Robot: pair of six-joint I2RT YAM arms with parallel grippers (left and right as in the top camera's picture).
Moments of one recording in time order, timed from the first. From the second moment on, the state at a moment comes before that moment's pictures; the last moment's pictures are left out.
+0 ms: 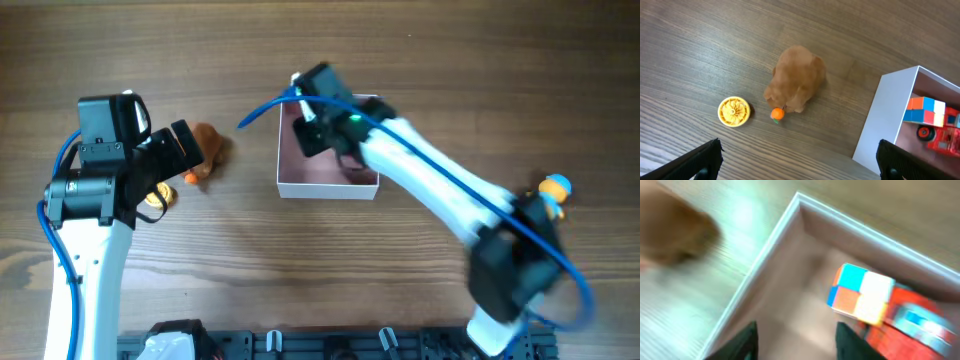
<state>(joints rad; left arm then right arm) 0.05 1.20 1.17 -0.95 -0.02 -0.37 0.65 1.83 1.52 -0.66 0.01 0.18</state>
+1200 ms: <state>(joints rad) 0.05 1.20 1.17 -0.96 -0.02 -0.37 -0.55 1.82 1.08 -0.79 -0.01 0.37</state>
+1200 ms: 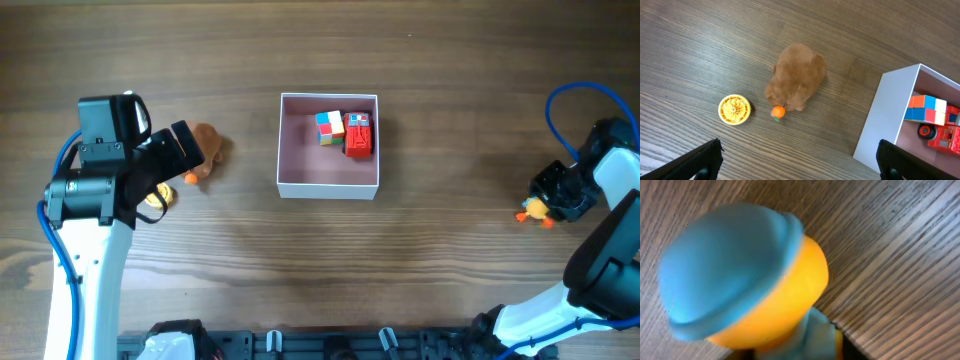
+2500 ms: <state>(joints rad) 0.15 1.16 1.17 -0.99 -0.02 -0.45 0.63 2.12 1.83 -0.90 -0.09 0.79</state>
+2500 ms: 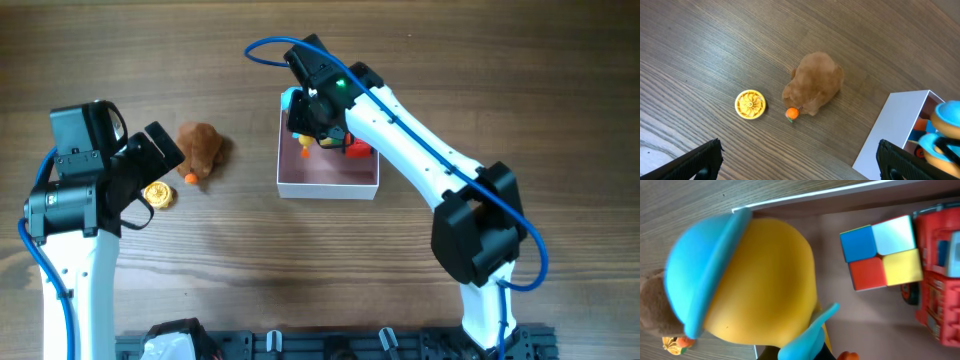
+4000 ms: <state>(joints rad) 0.15 1.16 1.17 -0.99 -0.02 -0.45 0.63 2.20 1.84 -1.12 -0.13 0.71</state>
